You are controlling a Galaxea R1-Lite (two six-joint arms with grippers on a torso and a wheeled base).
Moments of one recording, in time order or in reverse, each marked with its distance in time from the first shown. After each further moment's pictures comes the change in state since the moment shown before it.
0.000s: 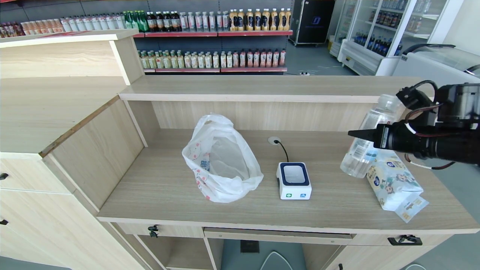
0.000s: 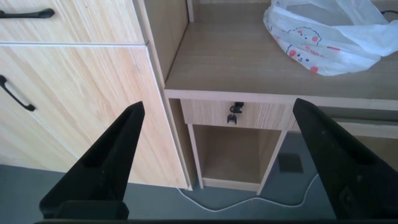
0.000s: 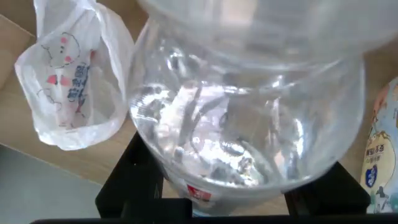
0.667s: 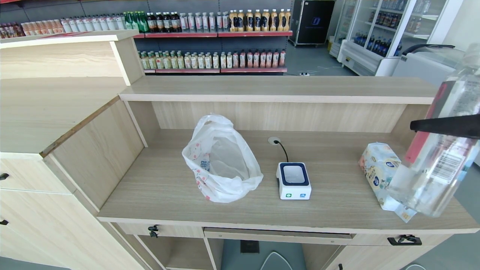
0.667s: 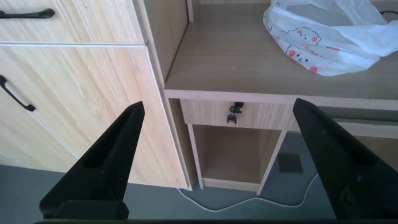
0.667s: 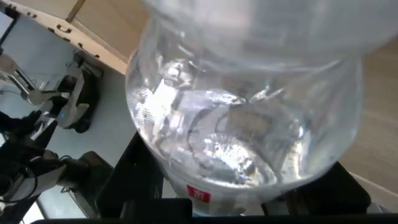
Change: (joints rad) left arm 0.000 0.000 0.000 0.000 0.000 0.000; right arm 0.194 -0.501 -0.148 0.623 0.162 0.046
